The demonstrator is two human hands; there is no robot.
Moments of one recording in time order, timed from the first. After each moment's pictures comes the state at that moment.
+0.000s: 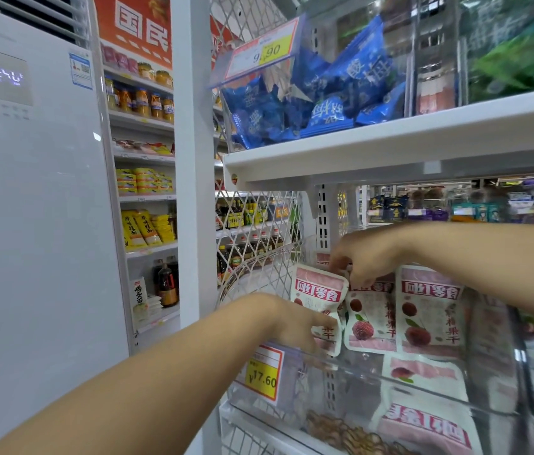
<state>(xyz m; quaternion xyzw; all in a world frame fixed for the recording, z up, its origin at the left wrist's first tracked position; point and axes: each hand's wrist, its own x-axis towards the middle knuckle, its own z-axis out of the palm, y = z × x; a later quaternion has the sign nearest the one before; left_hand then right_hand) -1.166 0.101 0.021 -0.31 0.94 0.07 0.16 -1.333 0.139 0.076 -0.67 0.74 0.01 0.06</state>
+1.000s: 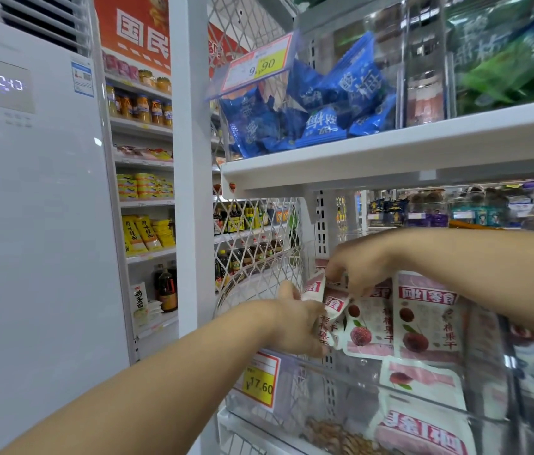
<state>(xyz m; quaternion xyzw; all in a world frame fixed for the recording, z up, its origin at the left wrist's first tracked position) -1.164 0.105 0.021 -0.34 0.94 0.05 0.06 -1.330 0.135 0.076 -0.65 0.75 0.05 0.08</state>
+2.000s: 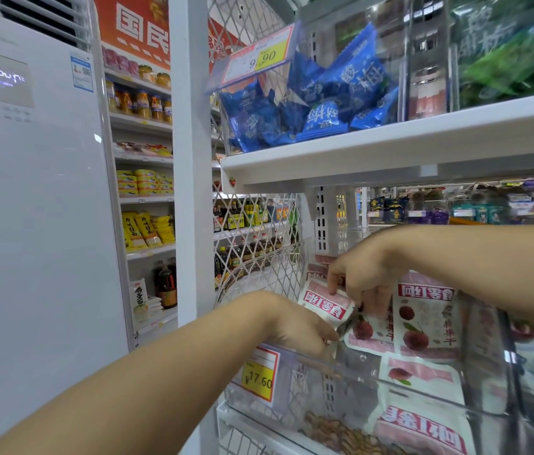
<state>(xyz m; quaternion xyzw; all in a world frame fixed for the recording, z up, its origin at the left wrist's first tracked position) -1.173 0.109 0.023 -0.28 0.94 0.09 0.17 -1.320 0.144 0.070 -0.56 0.79 -0.01 0.23</state>
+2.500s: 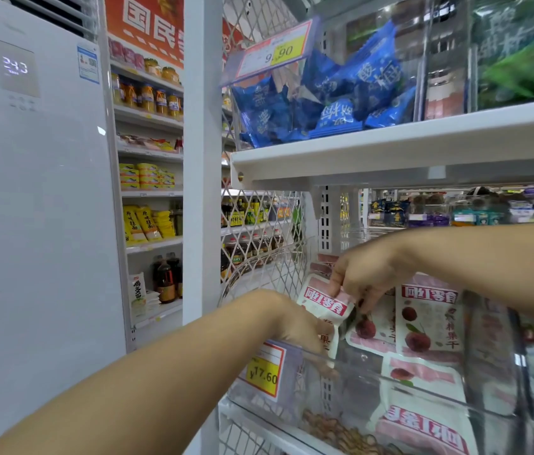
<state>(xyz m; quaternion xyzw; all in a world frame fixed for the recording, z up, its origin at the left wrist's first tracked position) -1.171 0.103 0.020 -0.31 0.93 0.08 0.20 -1.325 0.139 0.063 -0.56 0.77 -0.10 0.29</state>
